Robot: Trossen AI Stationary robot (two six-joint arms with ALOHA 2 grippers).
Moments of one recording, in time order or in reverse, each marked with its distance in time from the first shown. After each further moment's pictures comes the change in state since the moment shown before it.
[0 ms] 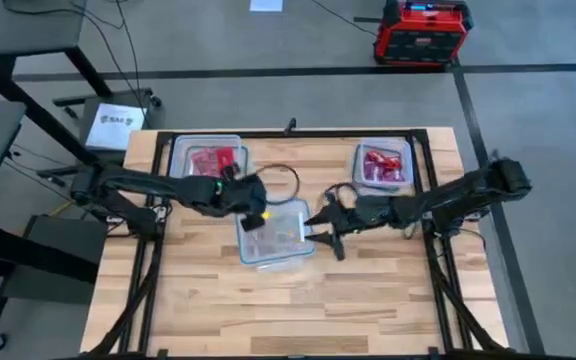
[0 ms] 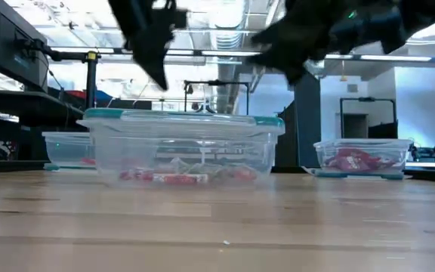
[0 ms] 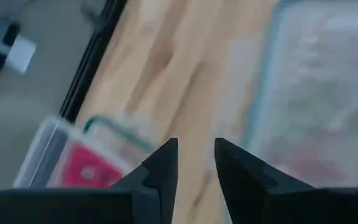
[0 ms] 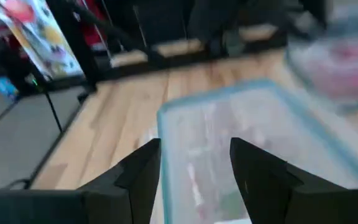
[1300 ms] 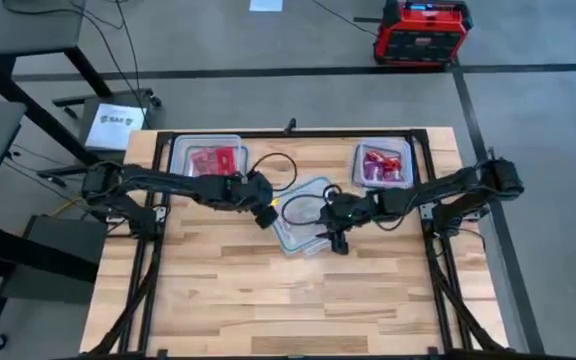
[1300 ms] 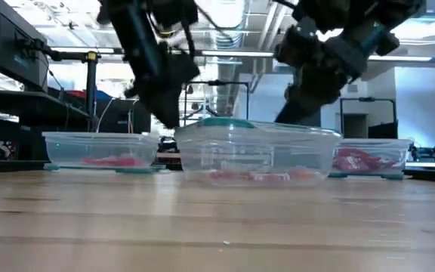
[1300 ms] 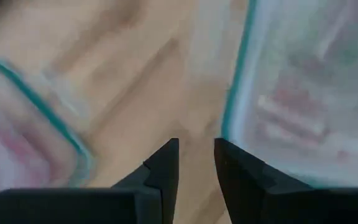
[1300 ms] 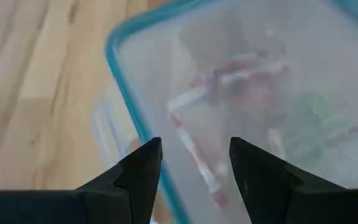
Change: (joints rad) left arm 0.103 0.140 -0.110 0.284 0.265 -0.279; right arm -0.073 0.004 0.084 -0.569 -0.033 -0.159
